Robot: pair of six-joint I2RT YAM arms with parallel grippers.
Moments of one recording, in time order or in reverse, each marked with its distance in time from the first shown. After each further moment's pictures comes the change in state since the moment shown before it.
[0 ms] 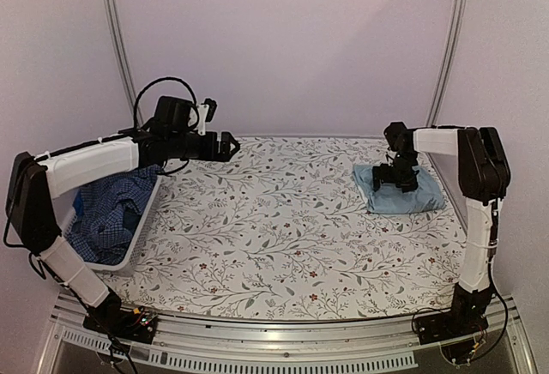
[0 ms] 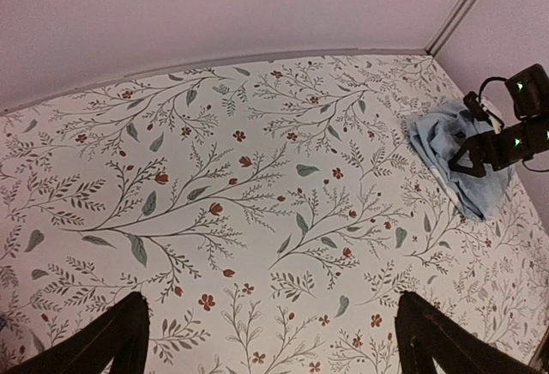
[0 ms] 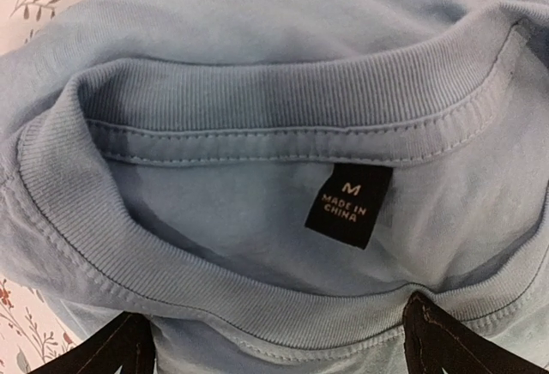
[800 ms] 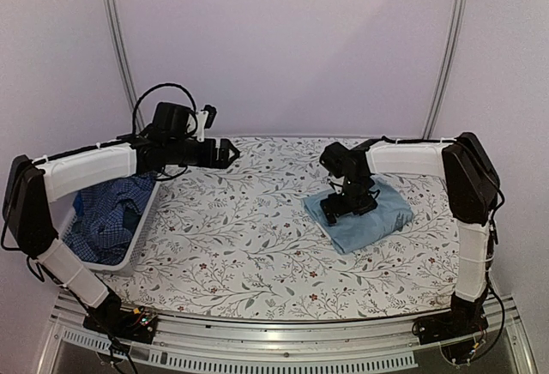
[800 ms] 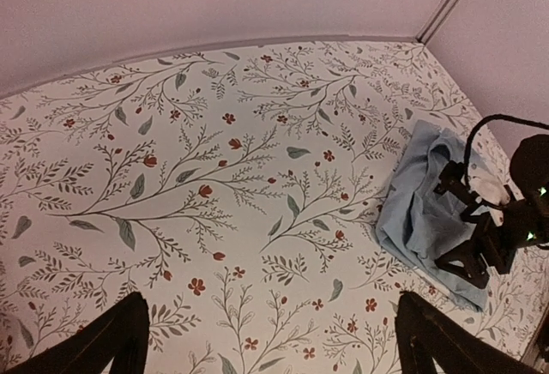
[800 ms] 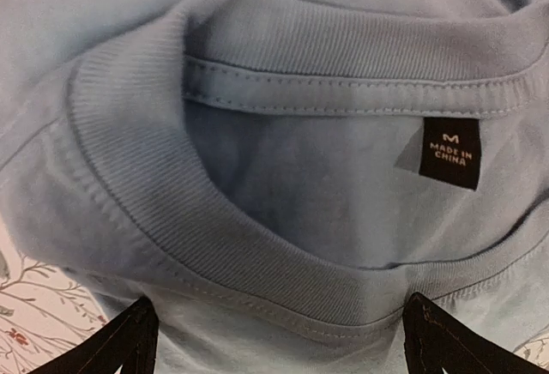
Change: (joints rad) left arm -0.003 -0.030 -0.066 0.014 0.034 -0.002; right arm 0.476 -0.117 -0.058 -0.159 0.039 0.059
